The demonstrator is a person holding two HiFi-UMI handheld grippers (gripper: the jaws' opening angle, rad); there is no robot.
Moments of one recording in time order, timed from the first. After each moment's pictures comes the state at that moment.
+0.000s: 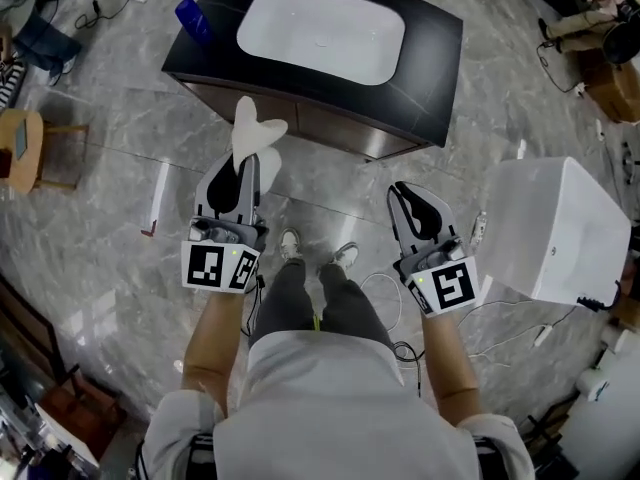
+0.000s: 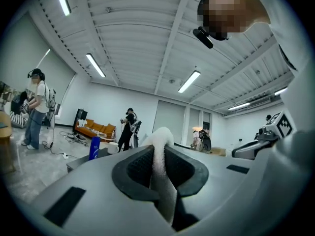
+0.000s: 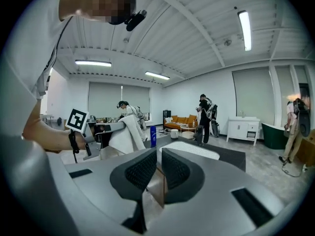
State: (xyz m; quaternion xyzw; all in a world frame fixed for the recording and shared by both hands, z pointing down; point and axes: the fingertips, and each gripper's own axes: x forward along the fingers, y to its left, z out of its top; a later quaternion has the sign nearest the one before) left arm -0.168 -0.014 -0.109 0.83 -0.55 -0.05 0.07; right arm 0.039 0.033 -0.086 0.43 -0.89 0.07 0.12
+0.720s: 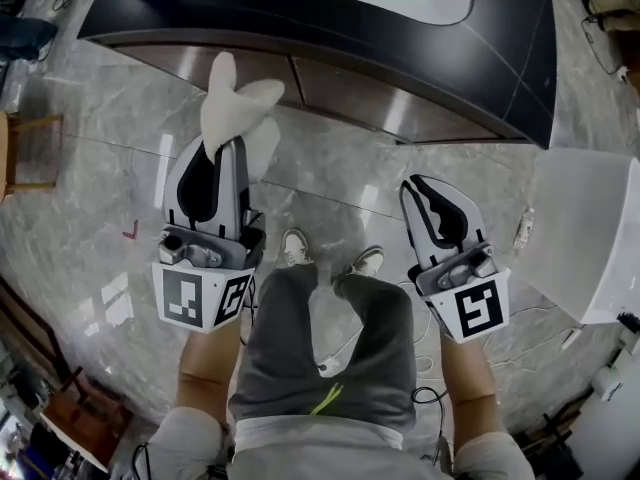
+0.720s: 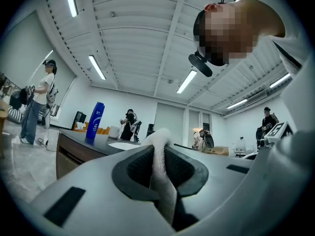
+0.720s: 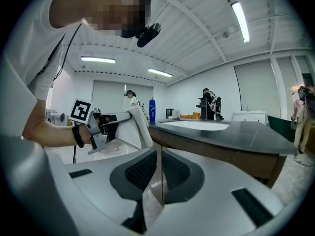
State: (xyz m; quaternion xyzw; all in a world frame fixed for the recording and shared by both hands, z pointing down) left arm -0.163 -0.081 0.147 0.83 -0.55 -0.08 0.03; right arm 0.022 -0.033 0.206 0.42 -0.90 0.06 0.09
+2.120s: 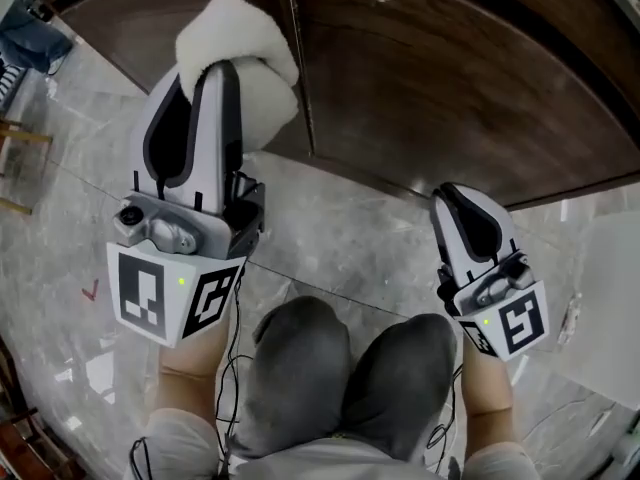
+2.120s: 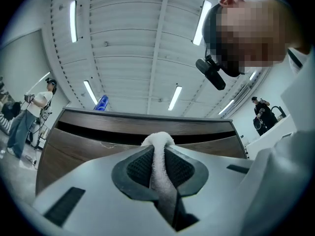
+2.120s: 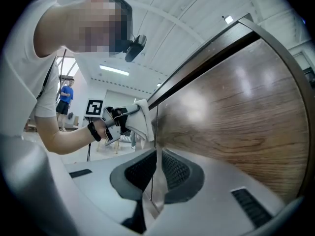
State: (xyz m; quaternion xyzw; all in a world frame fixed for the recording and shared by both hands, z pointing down) left arm -0.153 -0.124 0.367 0.82 -0.53 -0.17 -0.13; right arm 0.038 -0.079 0.506 0.37 -0.93 -0.02 -0.01
